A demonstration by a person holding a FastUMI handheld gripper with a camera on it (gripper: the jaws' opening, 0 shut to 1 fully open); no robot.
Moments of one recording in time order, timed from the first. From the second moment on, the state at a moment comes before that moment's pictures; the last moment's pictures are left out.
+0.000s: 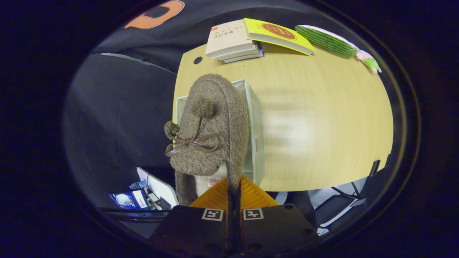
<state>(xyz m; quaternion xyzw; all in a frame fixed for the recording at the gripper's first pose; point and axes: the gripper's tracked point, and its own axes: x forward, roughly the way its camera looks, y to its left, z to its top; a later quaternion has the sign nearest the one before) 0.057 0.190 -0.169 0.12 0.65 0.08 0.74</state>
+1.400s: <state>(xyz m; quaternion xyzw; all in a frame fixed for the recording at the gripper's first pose) 0.074 0.183 -0.157 0.06 0.55 0.07 0.83</state>
